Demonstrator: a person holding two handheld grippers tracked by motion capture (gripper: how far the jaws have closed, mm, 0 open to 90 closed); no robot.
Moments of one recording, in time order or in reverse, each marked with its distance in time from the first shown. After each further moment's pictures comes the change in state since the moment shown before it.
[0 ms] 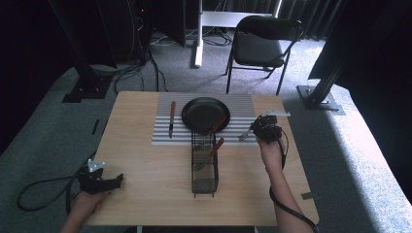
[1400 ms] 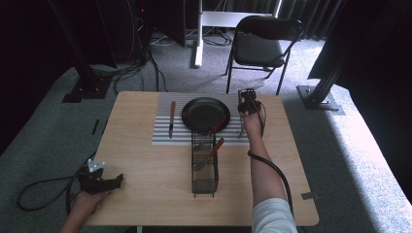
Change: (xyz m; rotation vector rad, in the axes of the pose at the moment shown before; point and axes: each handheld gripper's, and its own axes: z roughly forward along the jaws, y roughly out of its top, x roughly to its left) left arm 0.000 0.000 0.000 0.000 0.000 0.000; right arm -0.002 0.077 0.133 0.266 -0.055 0.084
